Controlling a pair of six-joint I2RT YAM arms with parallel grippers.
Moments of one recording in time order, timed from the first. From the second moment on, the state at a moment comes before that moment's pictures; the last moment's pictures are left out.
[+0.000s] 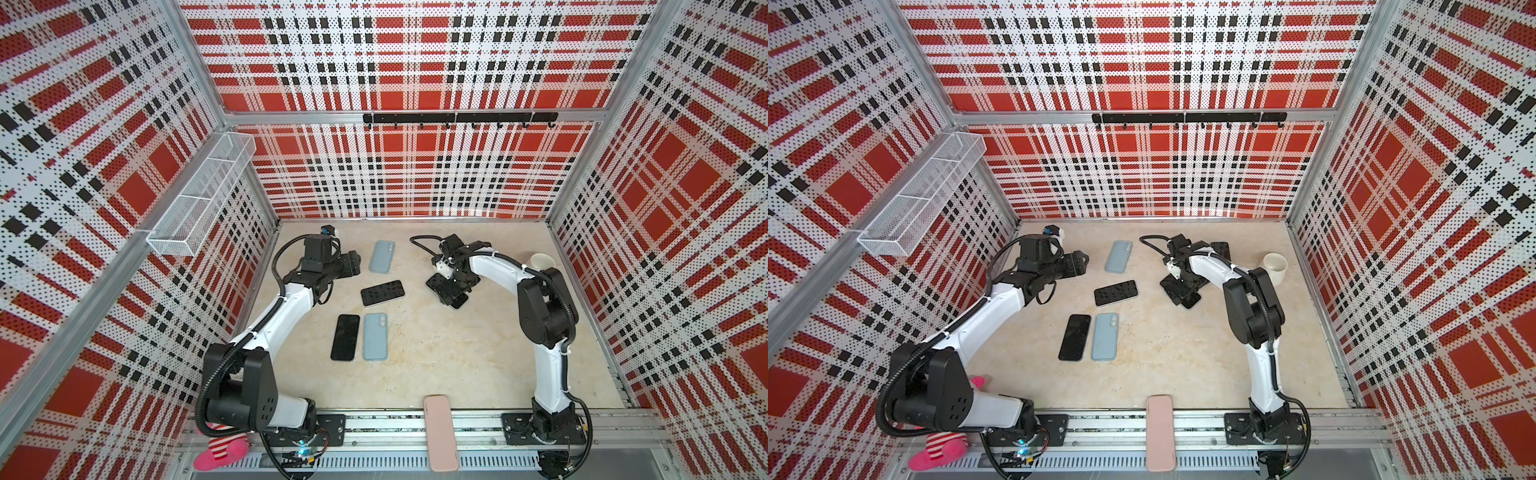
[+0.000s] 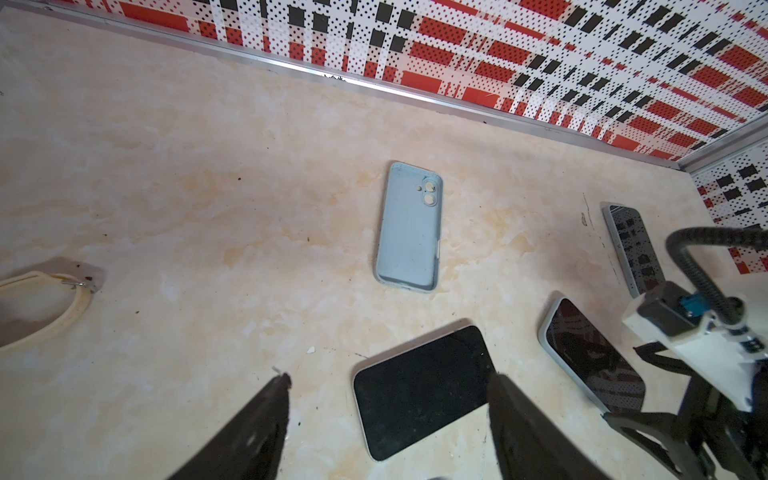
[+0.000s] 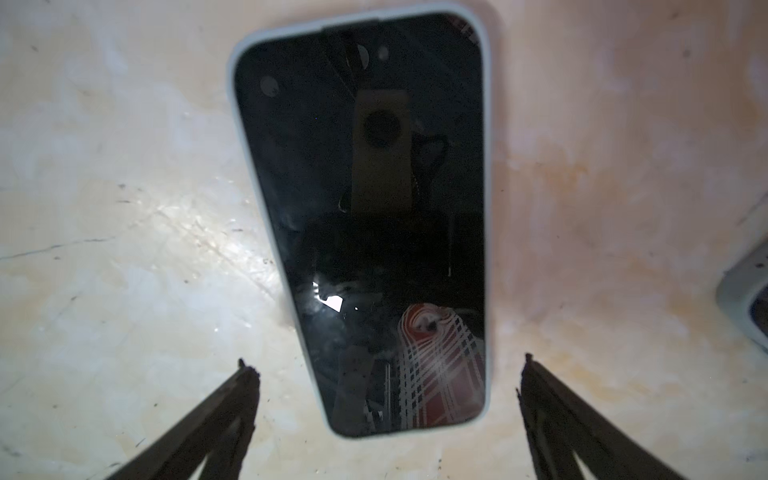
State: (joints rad) left arm -0.16 1.42 1.03 -0.25 0.12 -0.30; right arm 0.46 2.11 1.62 -0.94 0.03 -0.20
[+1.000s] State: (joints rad) left arm -0.16 1.42 1.03 -0.25 0.12 -0.31; right arm 0.43 2.19 1.69 -0.95 0.03 -0.01
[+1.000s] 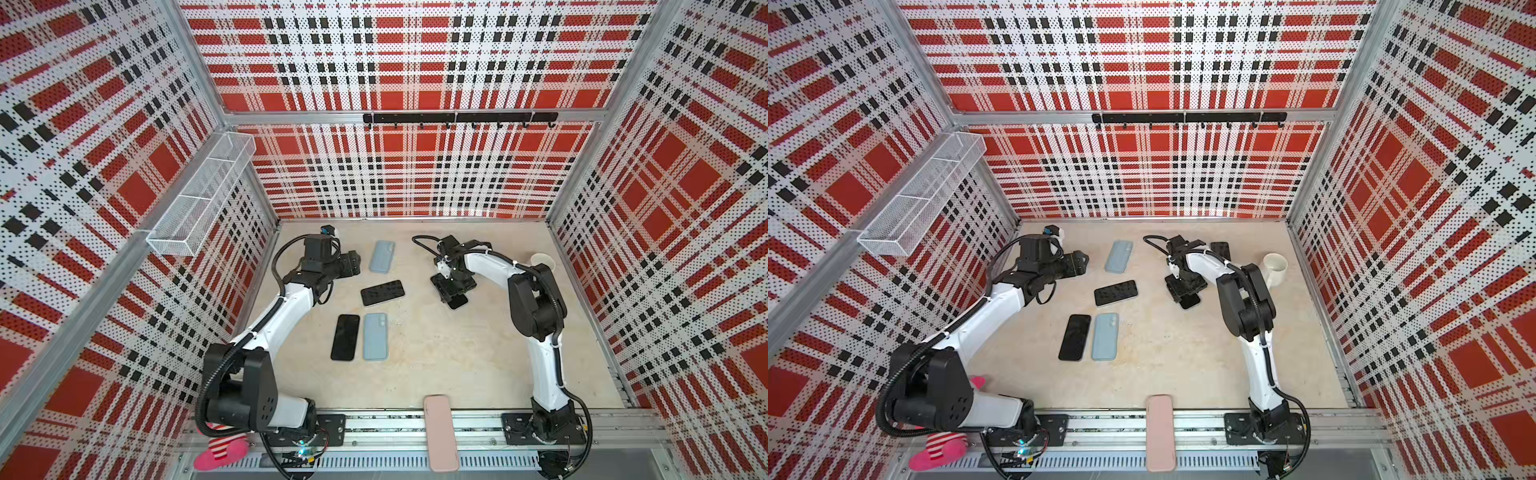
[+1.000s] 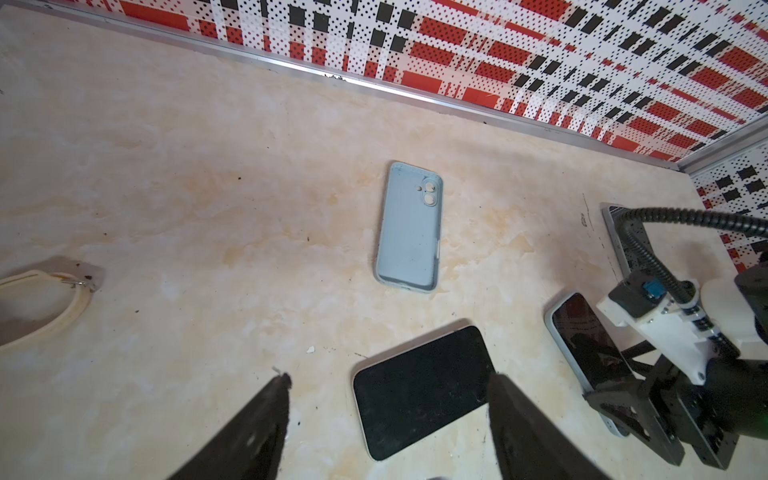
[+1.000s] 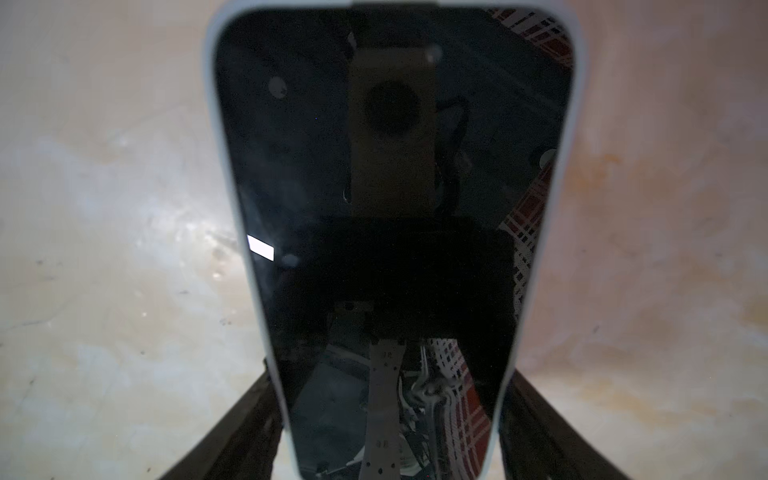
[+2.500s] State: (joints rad) left arm -0.27 1.55 1.04 -0.27 0.01 -0.31; right arm 0.34 1.58 1.16 -0.51 0.07 0.14
